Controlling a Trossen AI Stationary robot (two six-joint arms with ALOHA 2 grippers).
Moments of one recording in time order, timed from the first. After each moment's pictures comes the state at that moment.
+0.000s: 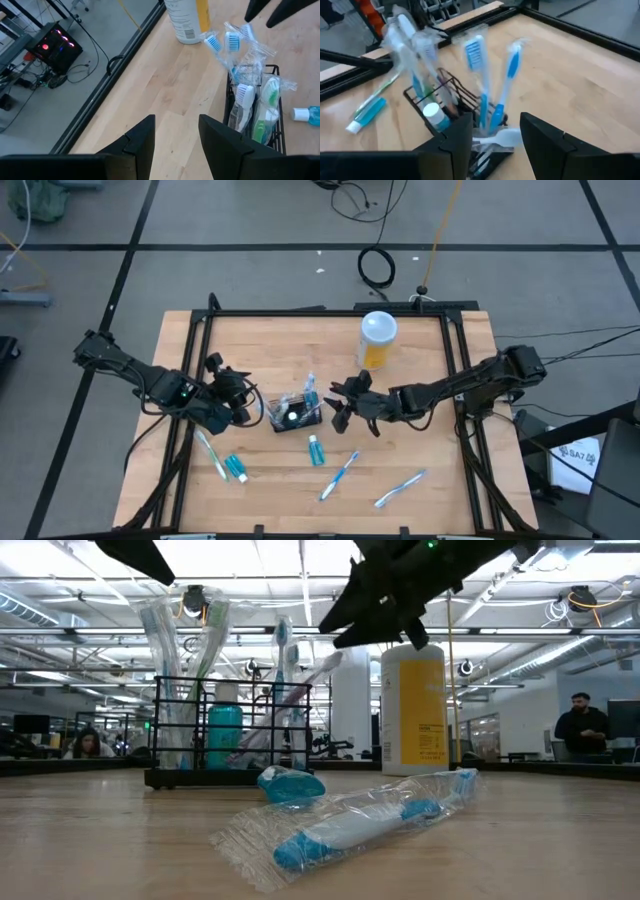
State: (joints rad) left arm -0.47 1.10 1.08 -1.04 -0.86 -0.58; right arm 0.21 1.57 0.96 0.12 0.55 0.53
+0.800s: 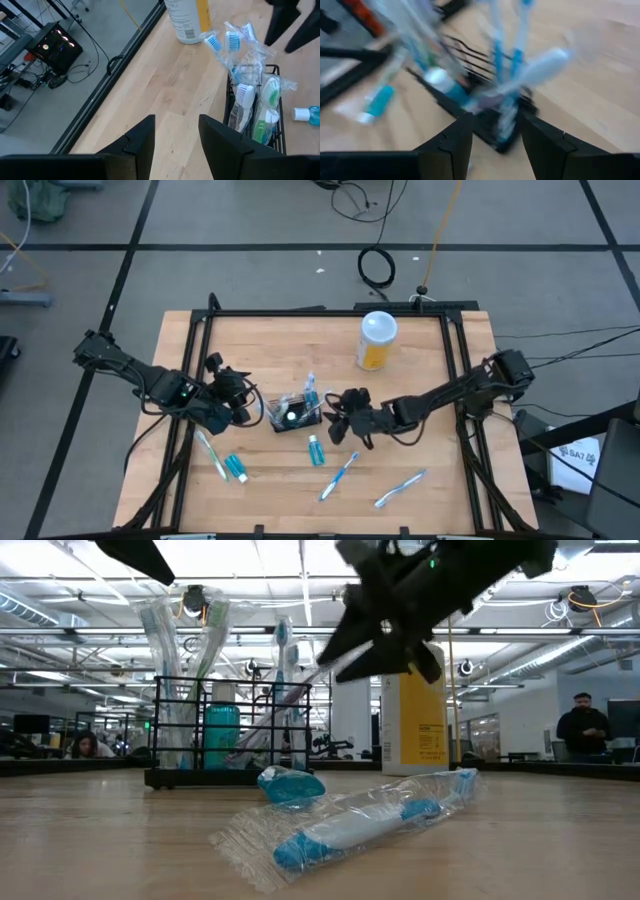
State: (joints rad) left arm -0.47 1.10 1.07 -1.04 -0.86 -0.58; right arm 0.27 1.68 0.96 0.11 0.55 0.80
